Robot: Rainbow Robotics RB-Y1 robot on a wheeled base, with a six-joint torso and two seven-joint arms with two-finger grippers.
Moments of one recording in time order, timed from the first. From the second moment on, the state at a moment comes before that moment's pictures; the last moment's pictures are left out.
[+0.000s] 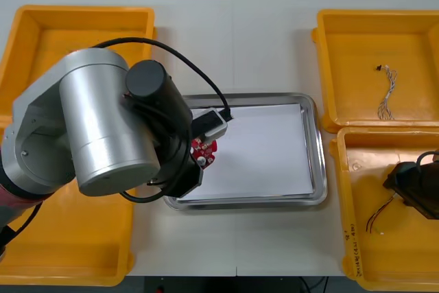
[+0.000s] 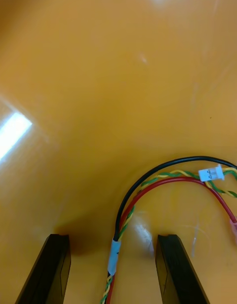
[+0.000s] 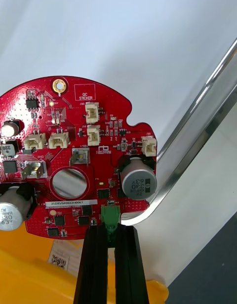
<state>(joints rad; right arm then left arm) 0.03 -0.54 -0.18 -1.88 -0.60 1.48 0.81 -0.68 0.58 -0.67 -2.24 0.71 1.87 -1.33</state>
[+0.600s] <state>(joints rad) 0.03 -0.54 -0.17 -1.88 -0.59 1.48 0.81 -0.68 0.57 -0.82 -2.14 0.63 1.72 -1.32</state>
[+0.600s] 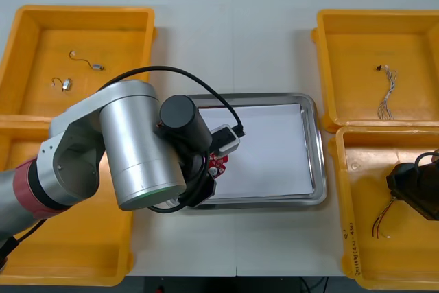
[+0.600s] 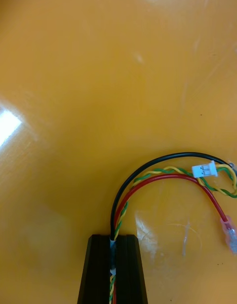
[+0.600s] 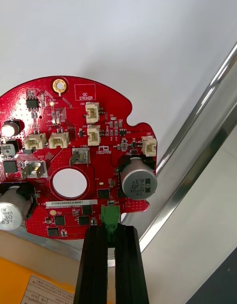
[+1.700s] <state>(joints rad) -0.02 -0.56 -0.38 -2.27 -0.68 1.91 0.82 -0.68 0.58 -0.94 -2.03 0.58 1.56 -1.26</state>
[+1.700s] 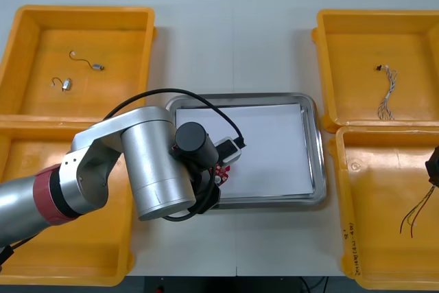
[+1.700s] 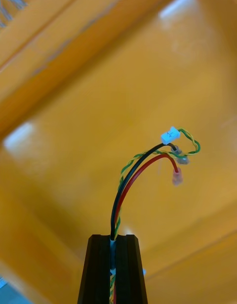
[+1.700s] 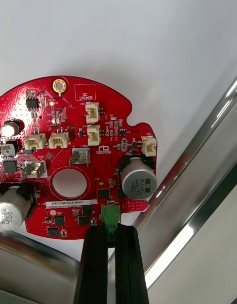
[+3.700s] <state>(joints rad) -0.40 -0.83 -0.03 -2.32 -1.06 1.92 1.13 -0.68 0.60 -0.77 -2.07 0.69 1.63 -1.25</state>
